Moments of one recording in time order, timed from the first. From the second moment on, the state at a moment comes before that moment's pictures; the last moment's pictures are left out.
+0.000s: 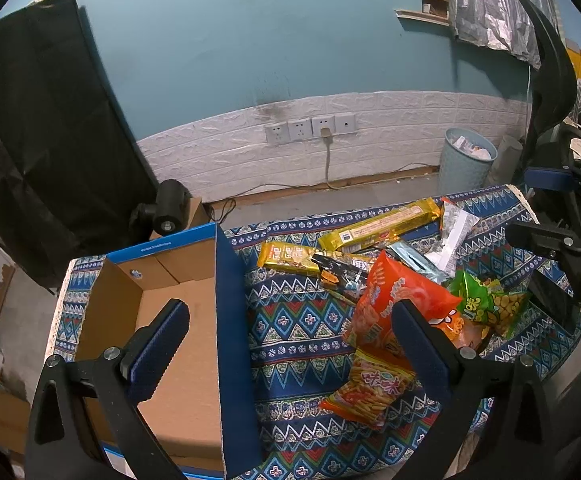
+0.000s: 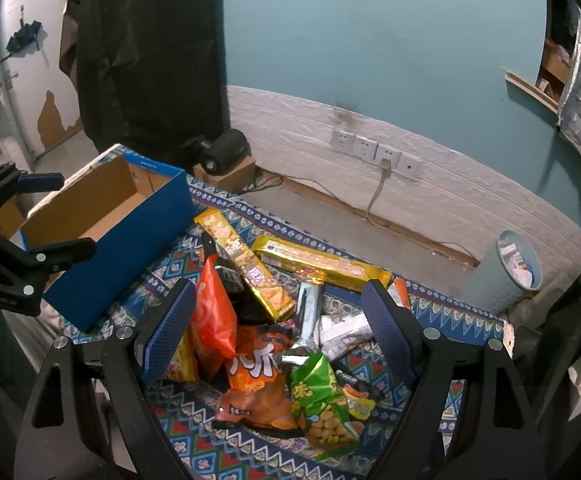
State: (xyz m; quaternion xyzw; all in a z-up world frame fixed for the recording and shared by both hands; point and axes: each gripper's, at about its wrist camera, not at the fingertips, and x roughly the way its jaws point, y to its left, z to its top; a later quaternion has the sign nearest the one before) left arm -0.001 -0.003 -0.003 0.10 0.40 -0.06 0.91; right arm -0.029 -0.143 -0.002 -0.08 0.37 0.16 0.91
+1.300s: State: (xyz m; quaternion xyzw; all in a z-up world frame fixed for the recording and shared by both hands) left arm -0.003 -0.008 -0.008 0.11 0.41 -0.07 0.90; right arm -0.030 -0.143 -0.004 -0.08 0.38 0.16 0.91
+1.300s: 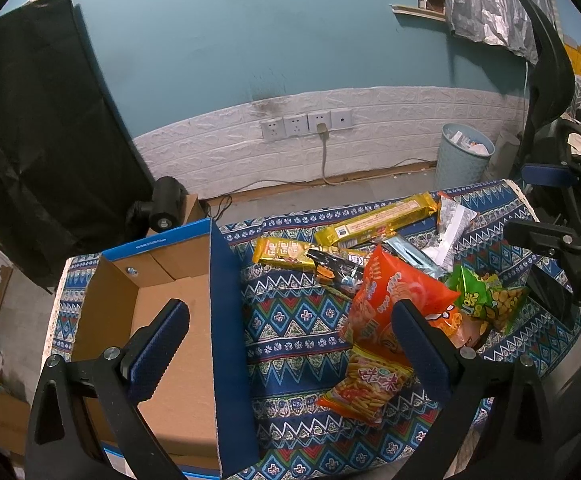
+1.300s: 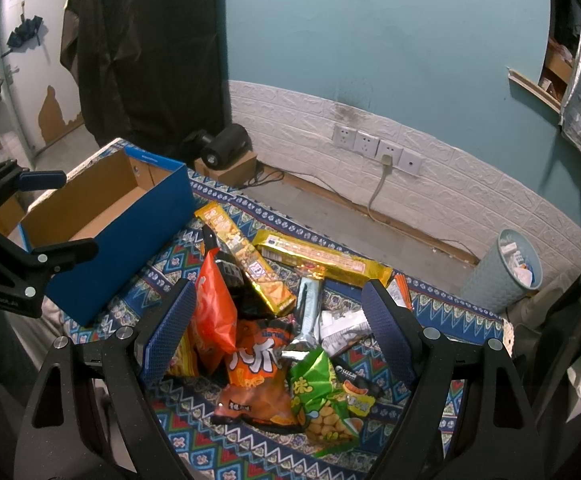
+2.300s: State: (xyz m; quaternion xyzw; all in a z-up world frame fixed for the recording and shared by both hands) left arm -0.001 -0.009 -0.011 0.10 0.41 -0.07 0.90; right arm -0.034 -0.143 -0.010 -0.09 0.38 0.16 0.91
